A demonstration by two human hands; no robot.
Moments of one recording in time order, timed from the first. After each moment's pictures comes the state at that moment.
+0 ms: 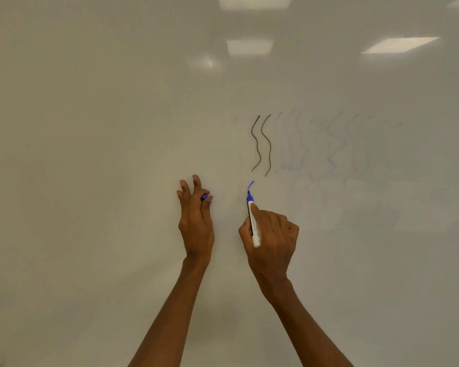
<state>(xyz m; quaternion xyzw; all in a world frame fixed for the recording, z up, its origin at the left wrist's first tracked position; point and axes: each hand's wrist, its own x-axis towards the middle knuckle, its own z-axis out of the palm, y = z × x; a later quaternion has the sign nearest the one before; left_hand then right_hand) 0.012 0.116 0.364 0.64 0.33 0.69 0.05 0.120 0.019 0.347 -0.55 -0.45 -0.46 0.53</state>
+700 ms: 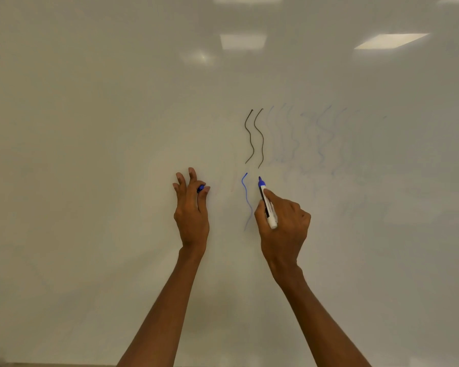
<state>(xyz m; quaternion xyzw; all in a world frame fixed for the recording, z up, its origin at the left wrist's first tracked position) 0.009 0.112 0.365 0.66 0.35 0.66 0.09 0.134 -0.016 0.363 -0.56 -0.43 -0.37 0.60</state>
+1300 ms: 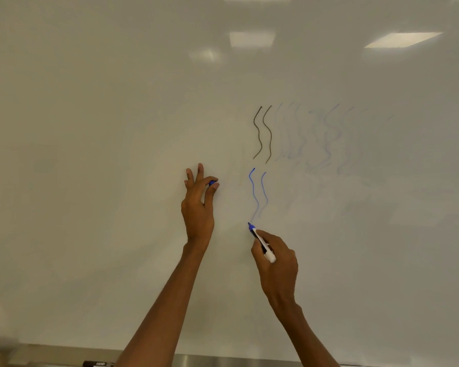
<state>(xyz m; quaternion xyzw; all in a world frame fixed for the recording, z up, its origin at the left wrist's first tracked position) -0.001 0.096 0.370 0.66 0.27 0.68 0.16 0.111 -0.044 0.291 -0.59 -0.47 -0.09 0.65</state>
